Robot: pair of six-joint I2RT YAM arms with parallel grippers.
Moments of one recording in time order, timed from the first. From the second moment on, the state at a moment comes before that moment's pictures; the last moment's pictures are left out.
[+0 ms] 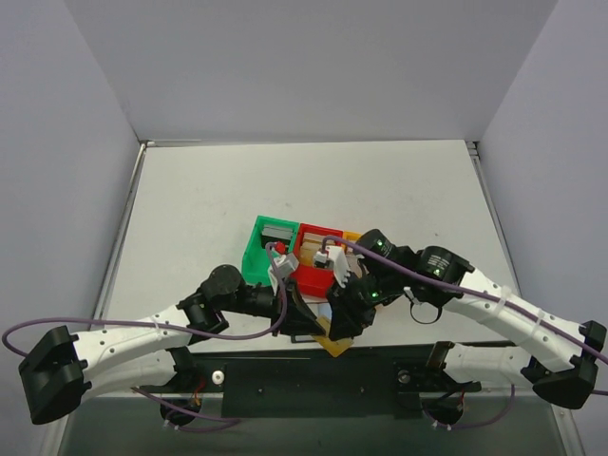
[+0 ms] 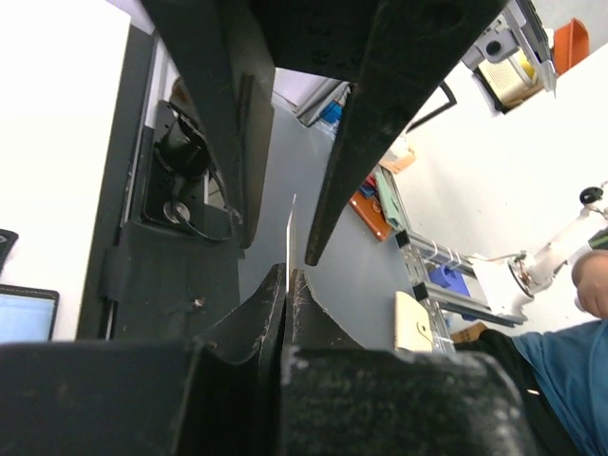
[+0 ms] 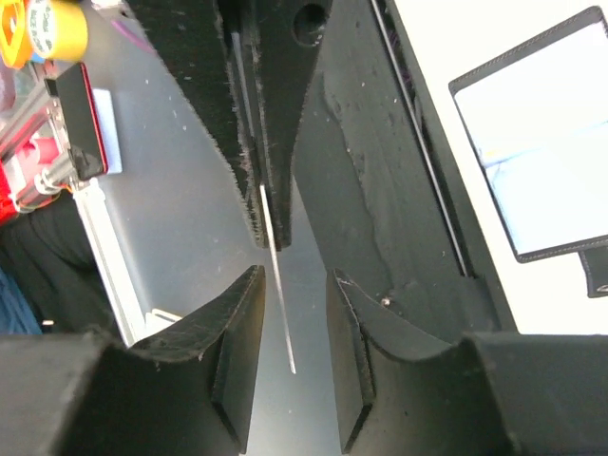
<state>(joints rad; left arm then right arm) -1.01 0.97 0.46 0.56 0.75 -0.75 1.01 1.10 1.14 -0.97 -0.55 0.19</state>
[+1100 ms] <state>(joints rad) -1.02 0.81 0.29 0.76 0.47 -0.80 0.90 0.92 0.97 -0.59 -0.52 0.45</state>
